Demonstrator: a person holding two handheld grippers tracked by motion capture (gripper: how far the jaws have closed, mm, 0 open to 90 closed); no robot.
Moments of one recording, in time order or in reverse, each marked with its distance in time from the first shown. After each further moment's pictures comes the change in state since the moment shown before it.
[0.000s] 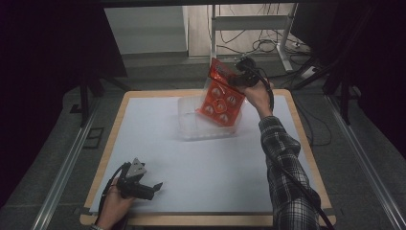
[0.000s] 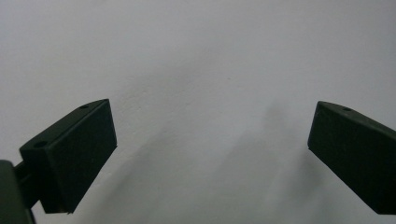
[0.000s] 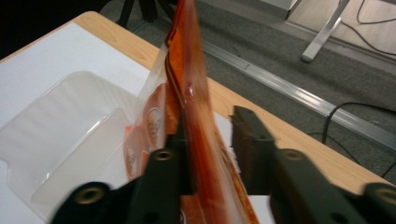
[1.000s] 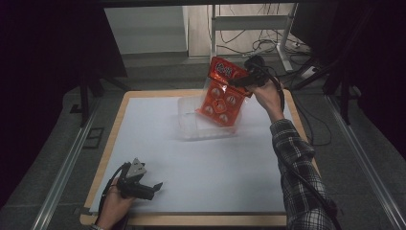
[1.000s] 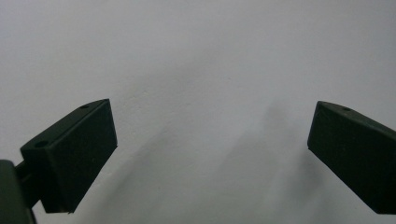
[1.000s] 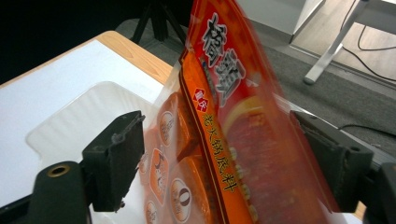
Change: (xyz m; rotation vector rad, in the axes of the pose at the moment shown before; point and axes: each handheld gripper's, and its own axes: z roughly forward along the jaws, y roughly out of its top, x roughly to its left) left arm 0.000 0.000 0.000 -0.001 0.003 0.000; right arm 0.000 -0.003 -0.037 -0.079 0.041 -0.042
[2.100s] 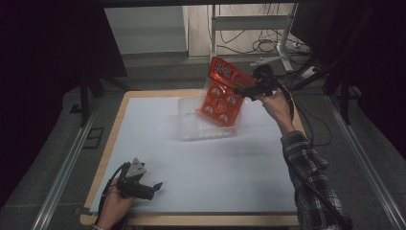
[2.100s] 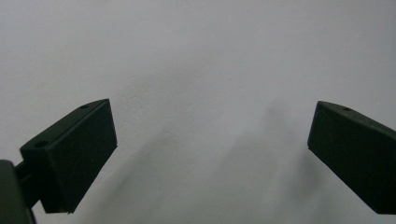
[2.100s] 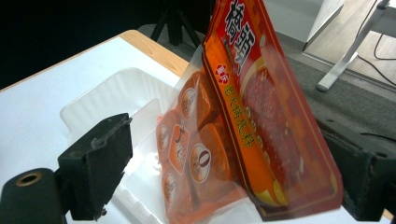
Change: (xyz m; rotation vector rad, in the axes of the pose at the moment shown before) left arm 0.001 0.000 -0.001 -0.003 0.001 -0.007; right arm 0.006 -0.029 -0.026 -0.034 0.057 -0.020
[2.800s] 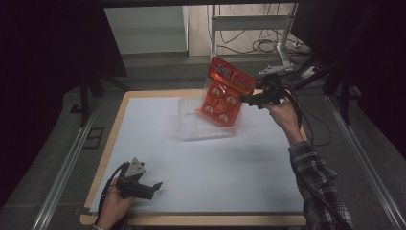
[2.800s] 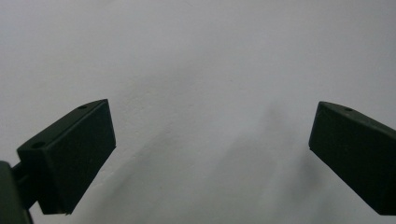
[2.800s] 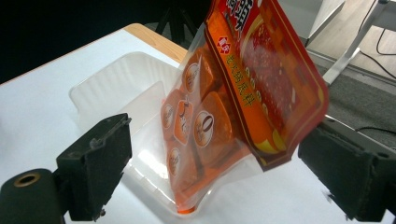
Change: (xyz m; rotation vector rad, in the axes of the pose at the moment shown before) left arm 0.001 0.000 0.000 -0.006 -0.002 -0.010; right arm 0.001 -0.027 -0.020 -0.009 0.007 0.007
